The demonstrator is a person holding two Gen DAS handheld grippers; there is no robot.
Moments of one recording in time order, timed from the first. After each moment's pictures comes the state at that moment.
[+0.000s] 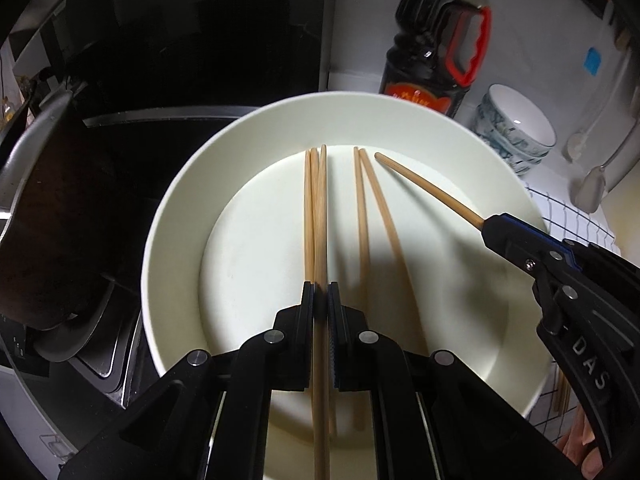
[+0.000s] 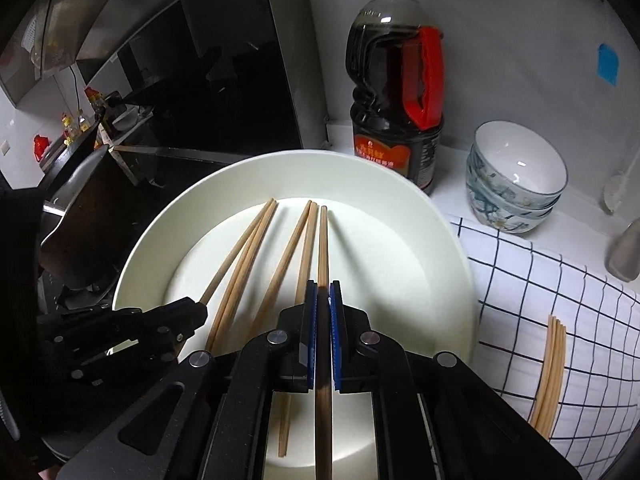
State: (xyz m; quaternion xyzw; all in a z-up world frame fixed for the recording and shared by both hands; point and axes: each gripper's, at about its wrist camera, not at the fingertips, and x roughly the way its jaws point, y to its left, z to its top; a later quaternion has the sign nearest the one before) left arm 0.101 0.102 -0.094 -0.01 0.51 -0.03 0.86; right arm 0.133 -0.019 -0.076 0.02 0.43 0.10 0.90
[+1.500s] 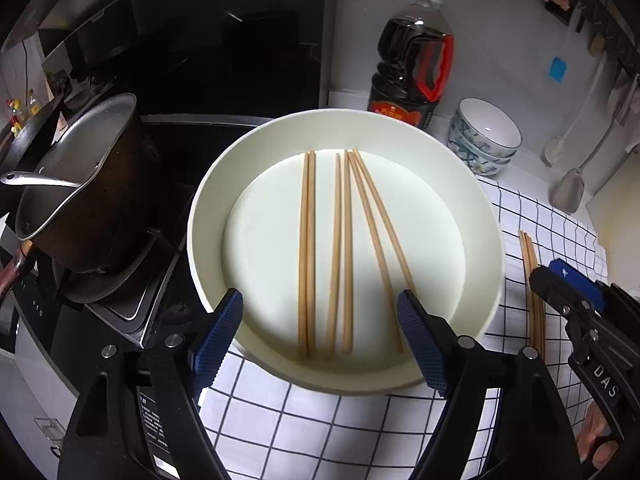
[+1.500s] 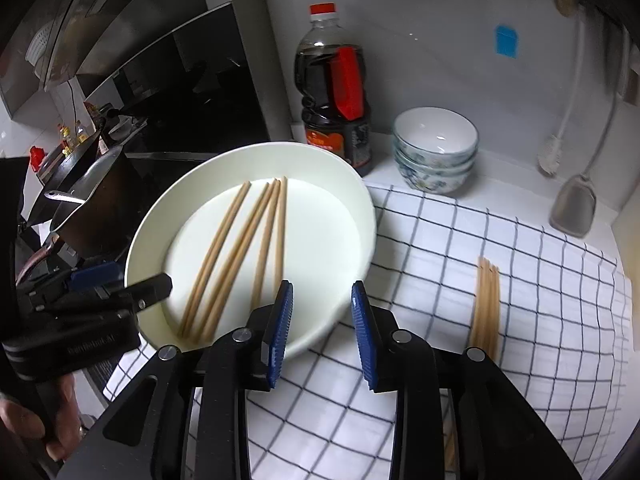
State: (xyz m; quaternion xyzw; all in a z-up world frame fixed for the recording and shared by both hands) left arm 0.030 0.091 -0.047 -0.02 0.48 -0.01 0.88; right arm 0.038 -0.081 -0.046 0.03 0.42 0.07 0.90
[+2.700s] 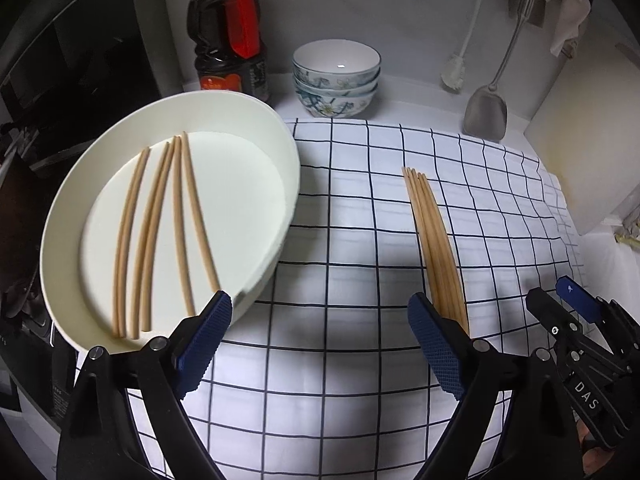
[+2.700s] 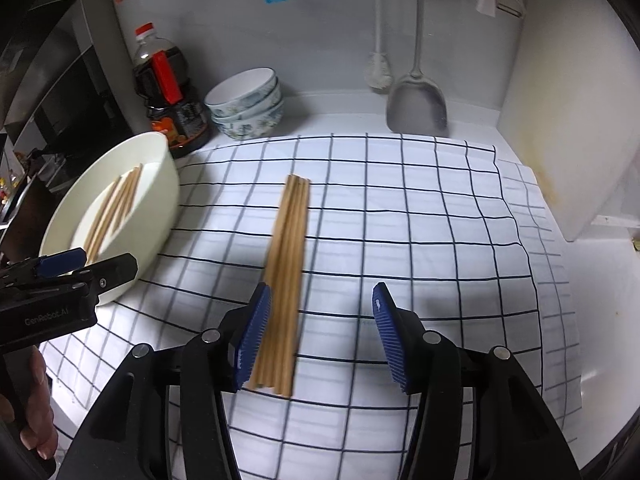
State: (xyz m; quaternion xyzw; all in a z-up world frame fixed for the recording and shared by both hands) left arm 0.009 -0.073 -0.079 0.05 0.49 -0.11 0.86; right arm -0.053 -0.236 -0.092 0.08 0.43 -0.08 0.90
